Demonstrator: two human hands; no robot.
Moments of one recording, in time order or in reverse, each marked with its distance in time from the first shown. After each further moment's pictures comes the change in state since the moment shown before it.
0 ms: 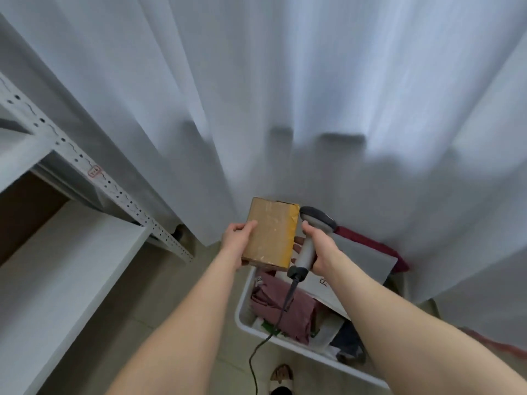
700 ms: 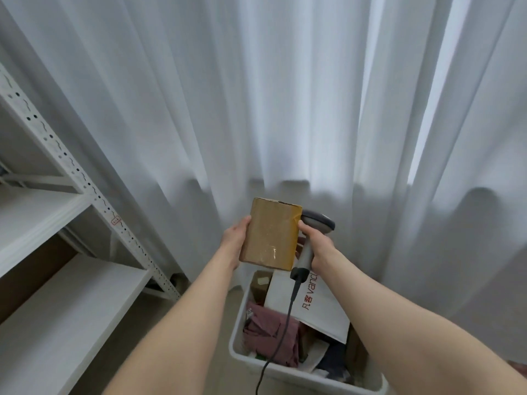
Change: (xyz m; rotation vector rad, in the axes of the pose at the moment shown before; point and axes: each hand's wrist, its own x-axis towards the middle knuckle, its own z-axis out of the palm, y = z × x) left_hand -0.193 0.056 -0.001 -0.032 -0.162 0.251; right_hand -0.184 -0.030 -0.046 0.108 -0.023 -0.279
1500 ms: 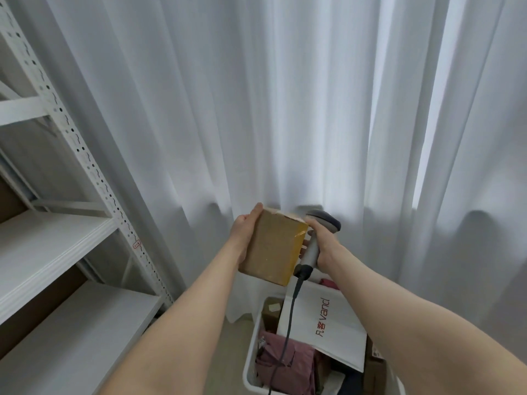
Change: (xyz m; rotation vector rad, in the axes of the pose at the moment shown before) left_hand -0.037 0.062 -0.055 0.038 -0.120 0.242; right_hand -0.063 -0.016 0.061 0.042 -0.059 -0.056
